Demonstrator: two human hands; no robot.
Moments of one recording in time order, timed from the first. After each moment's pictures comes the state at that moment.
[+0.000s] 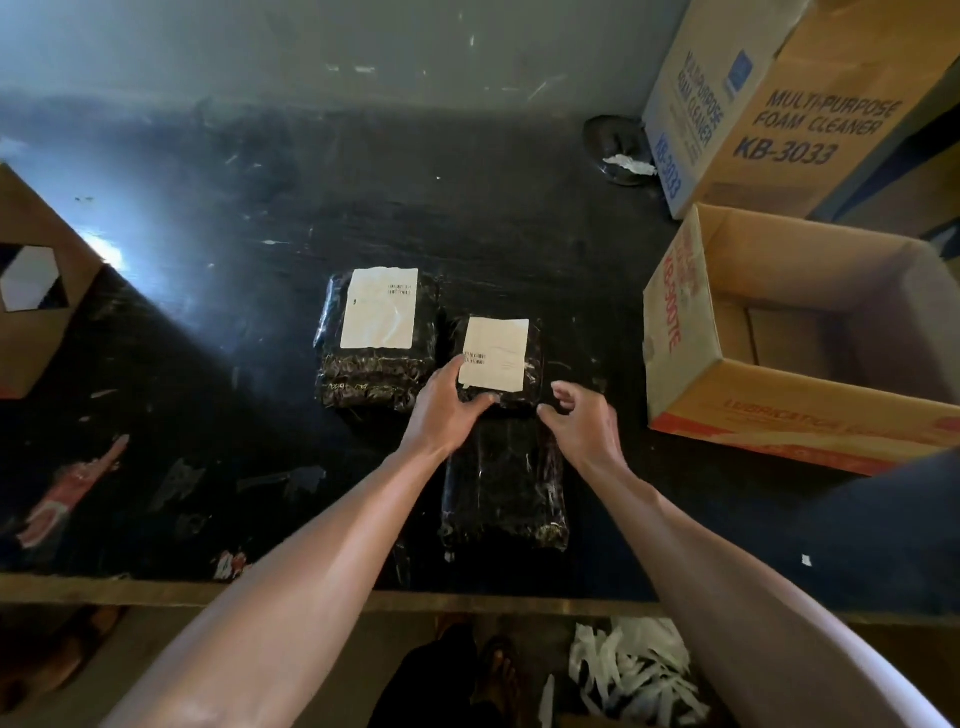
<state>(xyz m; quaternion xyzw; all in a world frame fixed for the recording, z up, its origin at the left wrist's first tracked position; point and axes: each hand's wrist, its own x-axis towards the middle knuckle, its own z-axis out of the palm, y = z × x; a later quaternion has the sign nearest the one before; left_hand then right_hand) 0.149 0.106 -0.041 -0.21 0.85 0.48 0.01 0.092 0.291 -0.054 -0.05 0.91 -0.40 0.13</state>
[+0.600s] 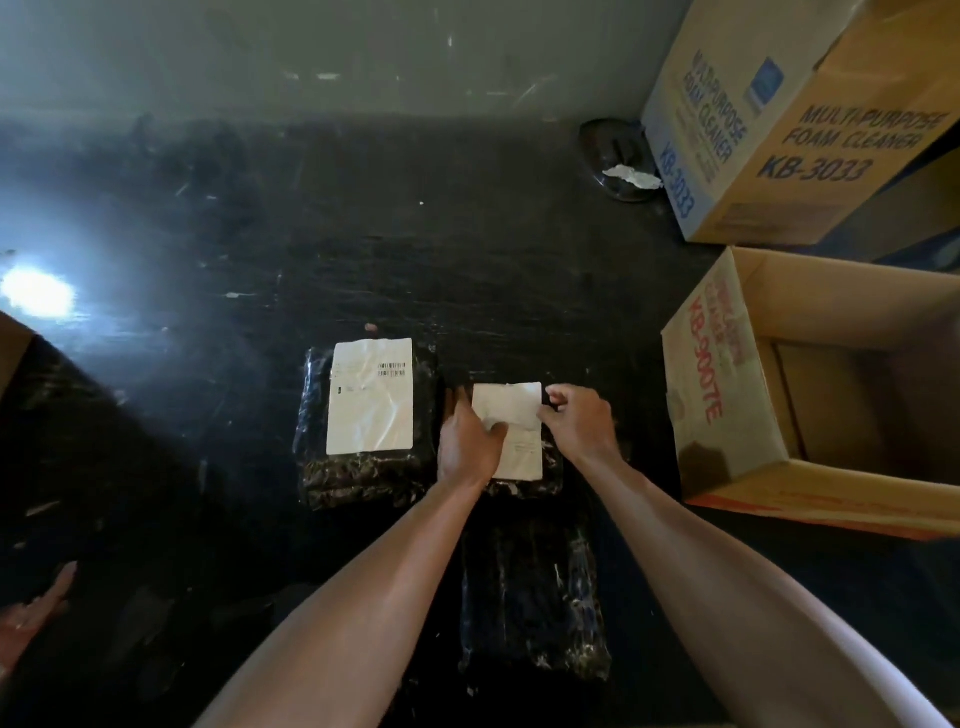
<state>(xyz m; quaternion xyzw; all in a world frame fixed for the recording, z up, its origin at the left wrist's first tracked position) 0.035 0.084 -0.067 -0.29 0.84 0.46 0.04 -0.033 0.216 -0.067 -0.02 0.95 -0.30 0.12</state>
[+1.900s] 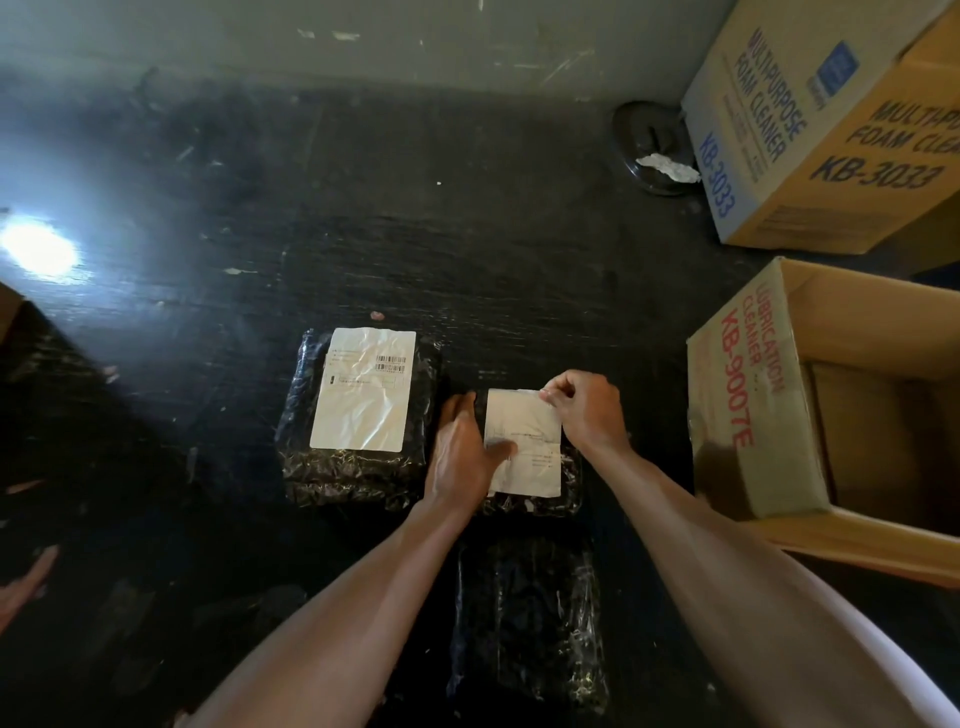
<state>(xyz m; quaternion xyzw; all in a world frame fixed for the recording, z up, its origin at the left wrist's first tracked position) 0.037 0.072 -0.077 -0.26 0.86 0.43 0.03 -0.075 0.206 -0.083 -0.06 0.93 -0.34 0.15</state>
